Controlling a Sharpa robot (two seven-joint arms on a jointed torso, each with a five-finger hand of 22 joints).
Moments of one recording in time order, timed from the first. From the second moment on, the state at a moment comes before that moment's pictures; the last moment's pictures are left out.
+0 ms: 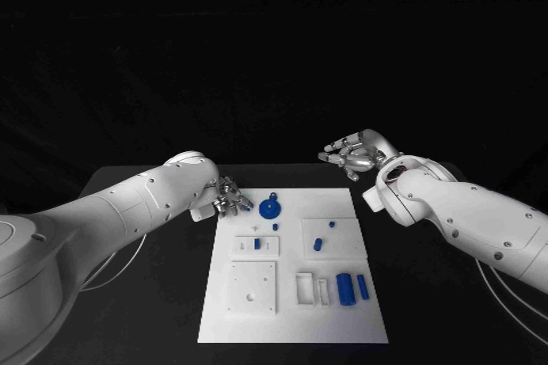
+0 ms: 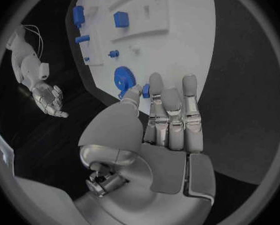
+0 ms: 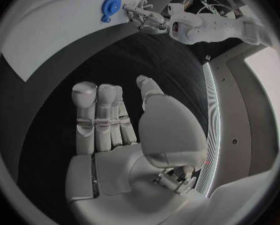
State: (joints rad) left arm 1.40 -0.27 -0.17 0.65 -0.88 0.23 -0.37; left_hand 1.16 0.08 -0.01 0.04 0.43 0.97 0.00 0.43 0.81 1.43 -0.05 0.49 0.21 1.28 -0.10 1.23 0.39 0.01 1.23 -0.12 0.32 1.31; right arm 1.11 -0.72 0.34 1.33 -1.07 -0.41 -0.13; right_hand 1.26 -0.12 0.01 0.08 0.51 1.03 0.11 0.07 0.07 1.08 0.01 0.89 0.78 1.37 -0.06 0.84 0.93 0.08 1.46 -0.08 0.68 1.31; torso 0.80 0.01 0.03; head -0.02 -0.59
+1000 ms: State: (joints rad) left arm 1.42 -0.46 -0.16 0.95 -0.77 0.17 -0.39; left_hand 1.11 0.11 0.15 -0.09 0.54 0.96 0.01 0.48 0.92 1.46 -0.06 0.47 0.20 1.29 -0.11 1.24 0.41 0.01 1.23 -0.13 0.36 1.31; right arm 1.11 -0.74 0.34 1.32 -1.07 -0.41 -0.14; right_hand 1.26 -0.12 0.01 0.08 0.51 1.03 0.11 0.07 0.07 1.08 0.01 0.89 0.78 1.37 -0.06 0.84 0.93 0.08 1.46 -0.08 0.68 1.31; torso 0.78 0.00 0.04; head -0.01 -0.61
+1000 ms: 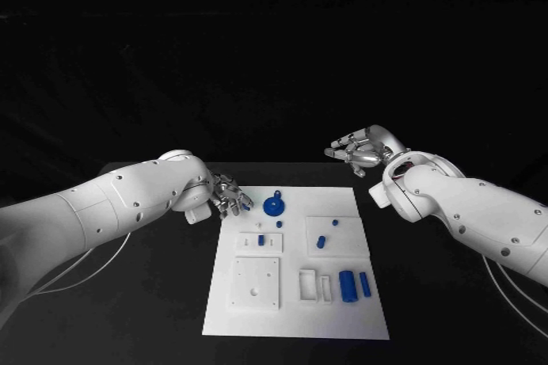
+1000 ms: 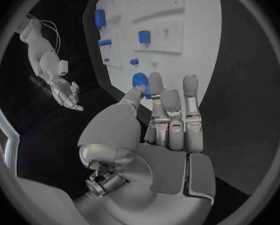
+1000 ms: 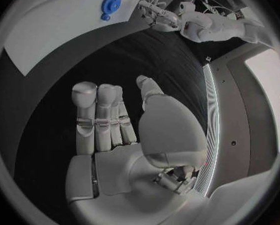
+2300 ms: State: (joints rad) left arm 1.34 -0.63 -0.19 1.32 -0.93 -0.08 -0.48; left_hand 1.11 0.12 0.15 -0.12 0.55 0.97 0.02 0.46 0.91 1.46 -0.06 0.46 0.20 1.31 -0.12 1.24 0.42 0.01 1.23 -0.14 0.37 1.31; right arm 1.08 -0.74 0.34 1.32 -1.06 -0.40 -0.14; right_hand 1.26 -0.12 0.01 0.08 0.51 1.03 0.11 0.07 0.07 1.08 0.01 0.89 0.78 1.37 -0.06 0.84 0.93 0.08 1.46 -0.08 0.68 1.31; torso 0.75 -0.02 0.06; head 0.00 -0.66
